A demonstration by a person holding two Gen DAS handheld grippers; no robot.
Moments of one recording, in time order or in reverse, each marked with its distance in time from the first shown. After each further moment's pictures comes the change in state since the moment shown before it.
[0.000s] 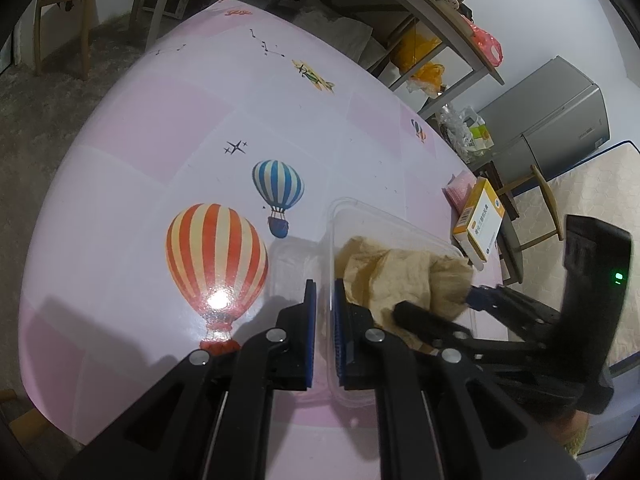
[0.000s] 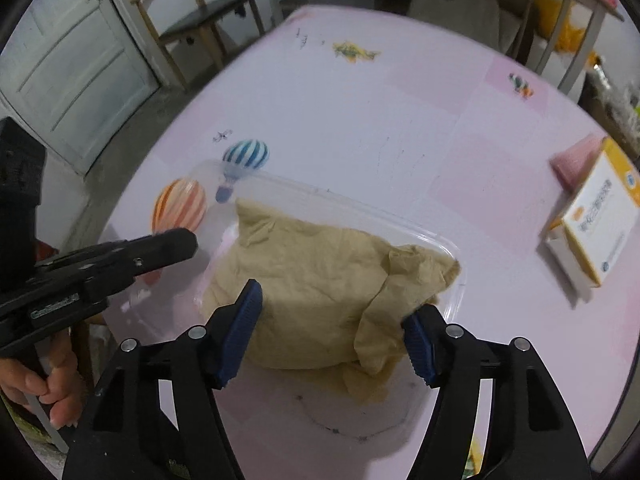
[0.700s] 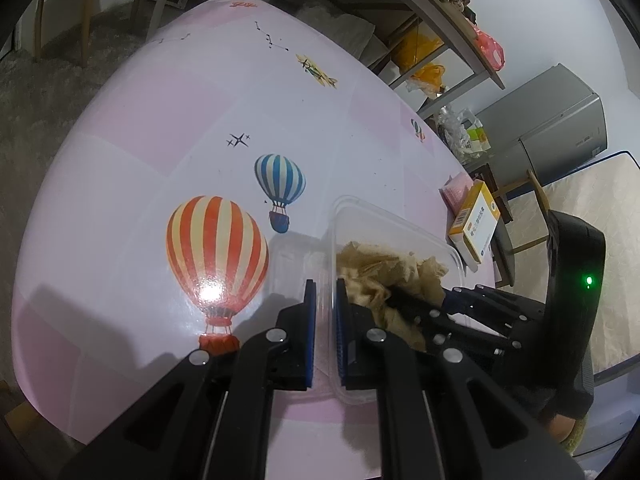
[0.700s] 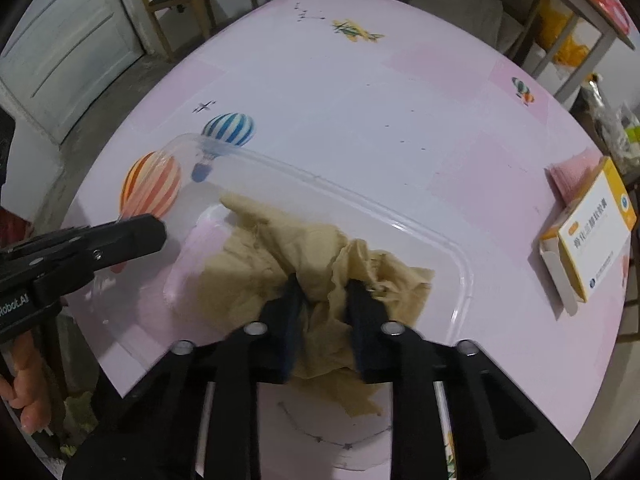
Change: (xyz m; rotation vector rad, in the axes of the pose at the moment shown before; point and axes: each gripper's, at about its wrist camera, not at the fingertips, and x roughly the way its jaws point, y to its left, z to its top) left arm -0.001 0.007 -0.001 -0.033 0.017 -0.029; right arm 0.015 0.004 0.001 -0.047 0.079 -0.113
